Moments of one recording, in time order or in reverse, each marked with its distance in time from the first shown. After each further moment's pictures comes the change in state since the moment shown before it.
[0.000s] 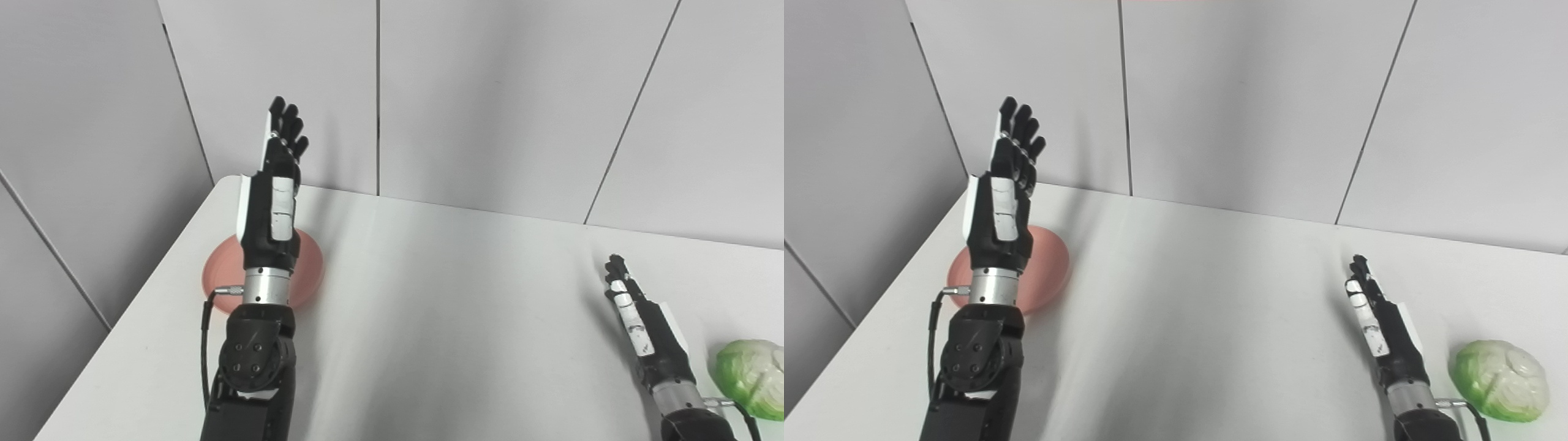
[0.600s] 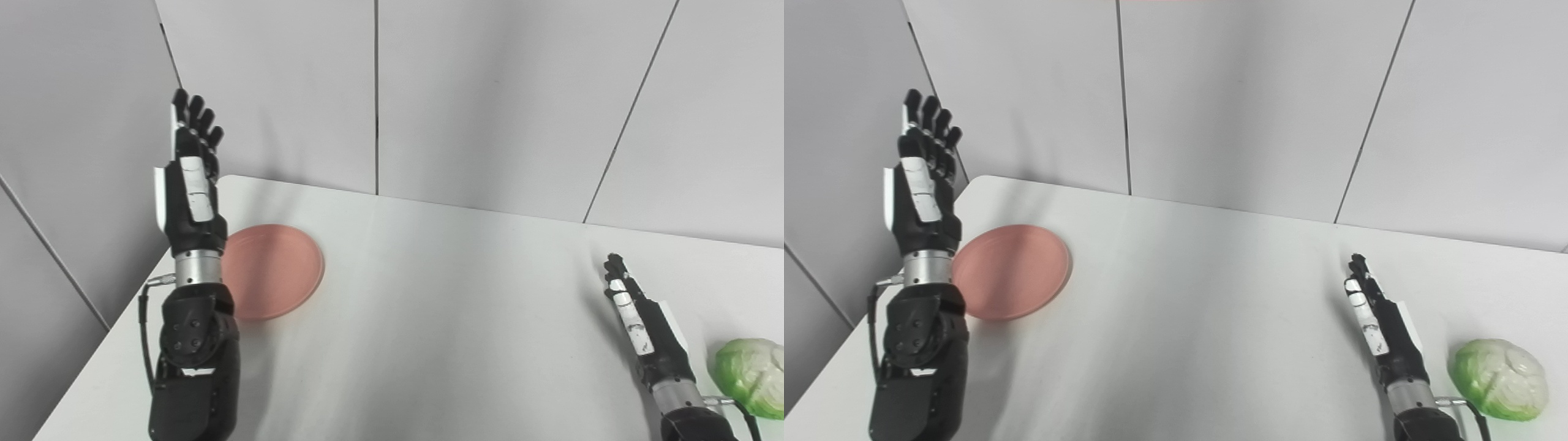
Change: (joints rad) left arm -0.040 0.115 0.185 0.116 -0.117 -0.027 0.046; right arm 0.000 0.000 0.000 -0.004 -0.009 0.000 -0.002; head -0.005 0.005
